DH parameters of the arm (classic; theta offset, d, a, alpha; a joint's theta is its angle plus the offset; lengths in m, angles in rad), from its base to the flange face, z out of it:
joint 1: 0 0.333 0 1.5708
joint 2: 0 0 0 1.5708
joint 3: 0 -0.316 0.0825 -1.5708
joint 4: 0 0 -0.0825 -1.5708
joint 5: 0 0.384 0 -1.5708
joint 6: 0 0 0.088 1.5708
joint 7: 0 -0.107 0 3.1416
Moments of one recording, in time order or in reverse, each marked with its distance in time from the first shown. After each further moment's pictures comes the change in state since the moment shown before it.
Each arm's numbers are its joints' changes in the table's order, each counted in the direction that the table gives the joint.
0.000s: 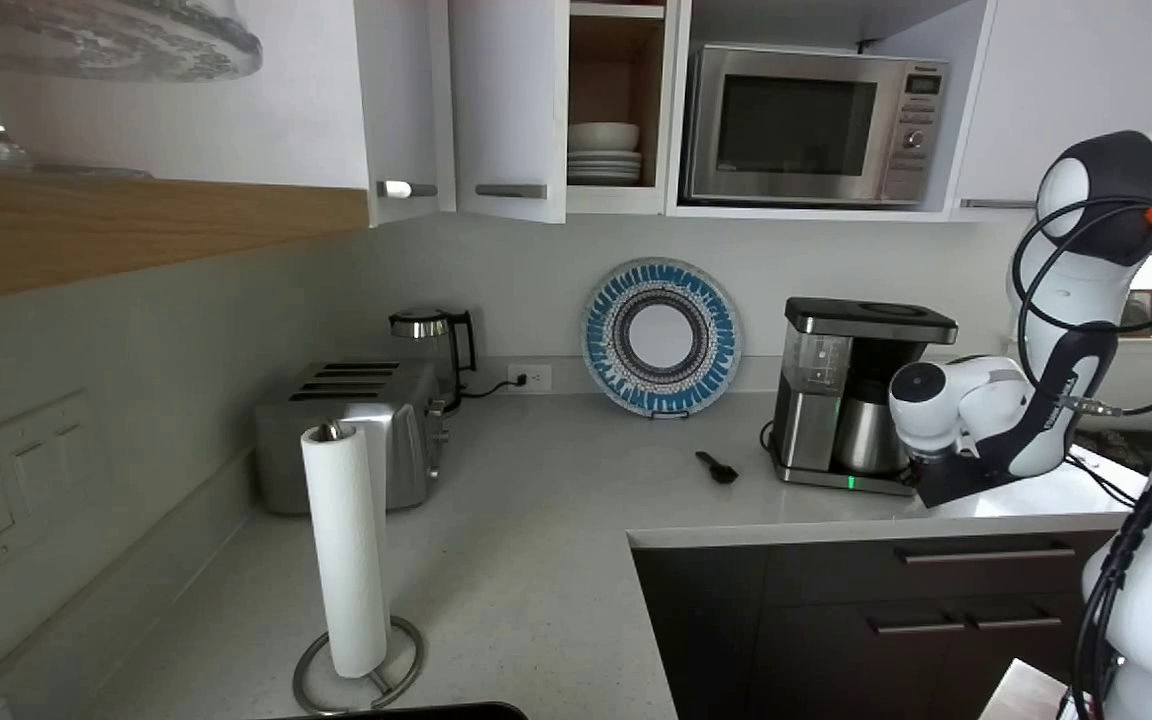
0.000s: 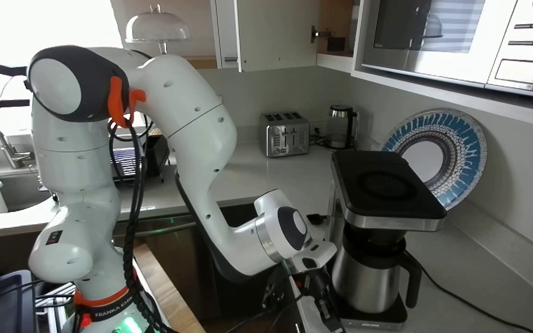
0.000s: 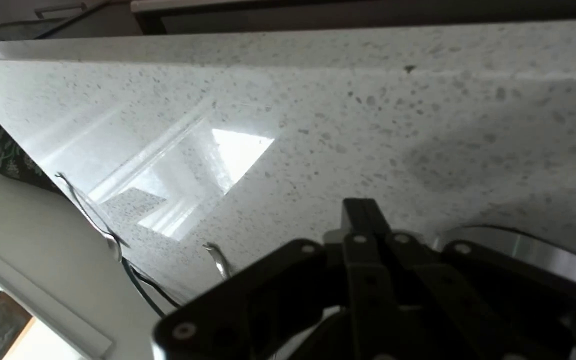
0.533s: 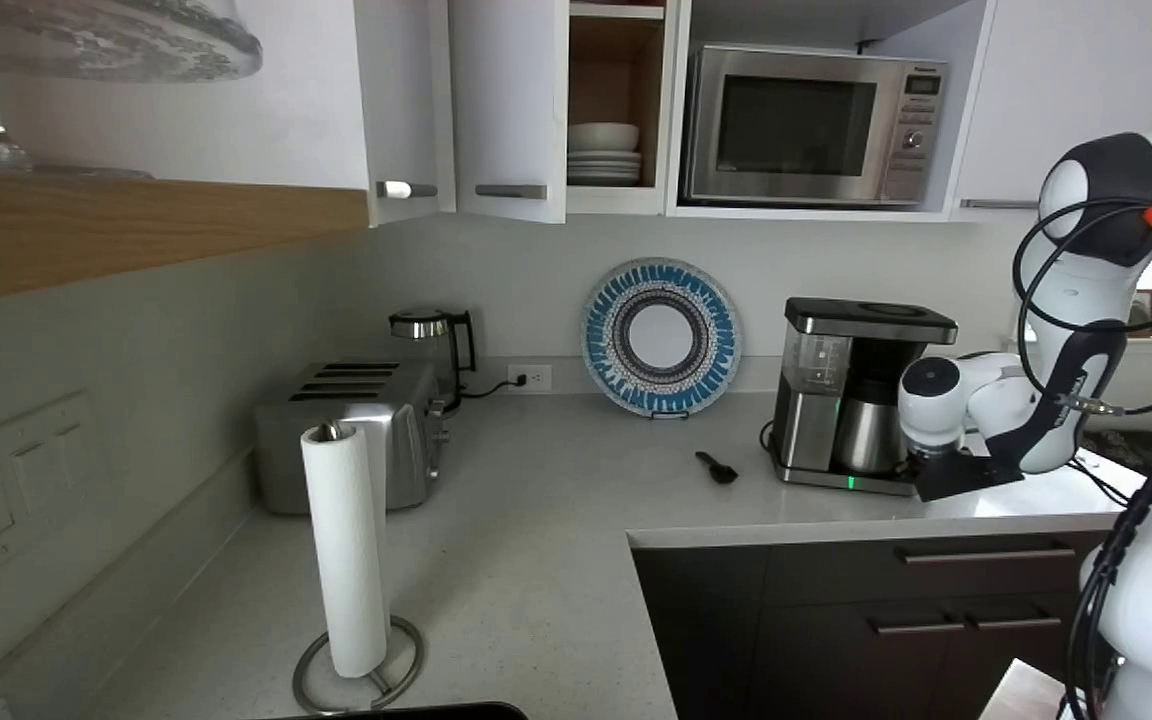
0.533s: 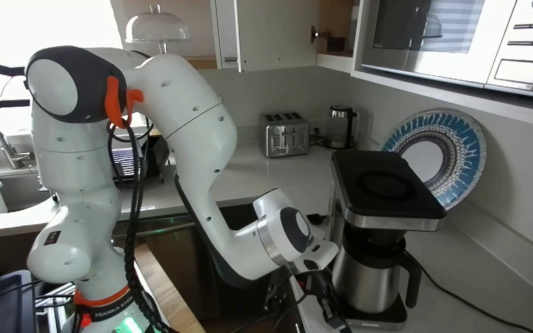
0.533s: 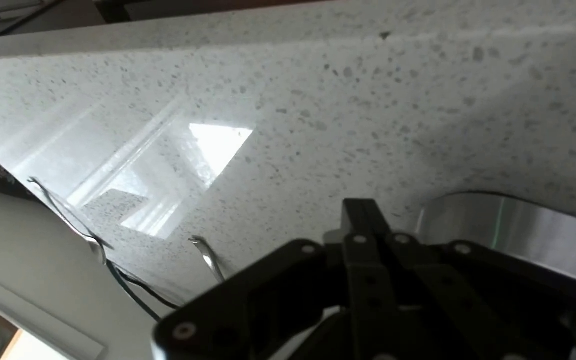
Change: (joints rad) arm -0.026 -0.003 0.003 0.021 -0.044 -0.092 -0.069
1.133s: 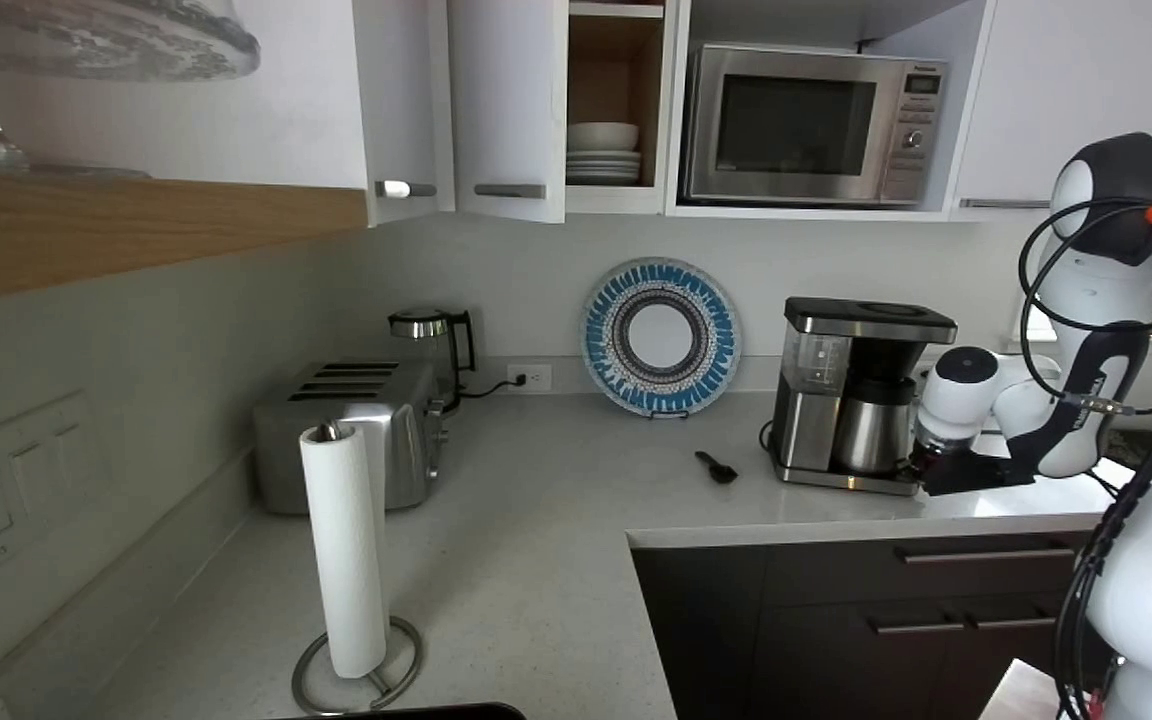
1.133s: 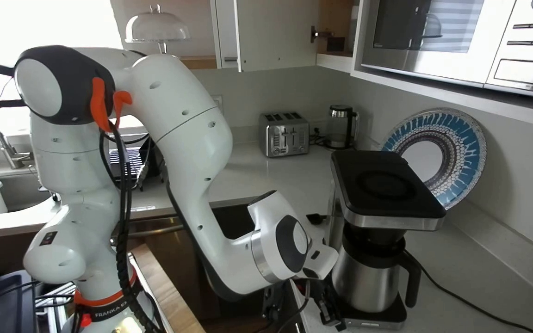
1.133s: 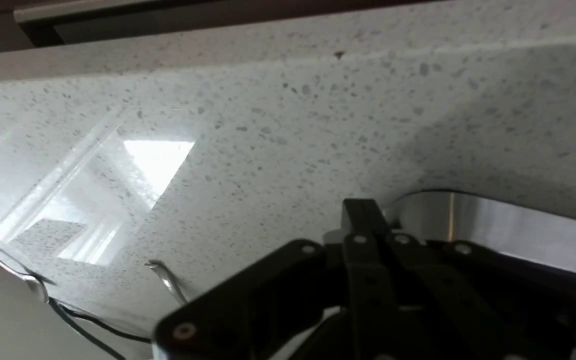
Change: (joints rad) arm -0.064 0.002 0.021 -0.006 0.048 -0.220 0.075
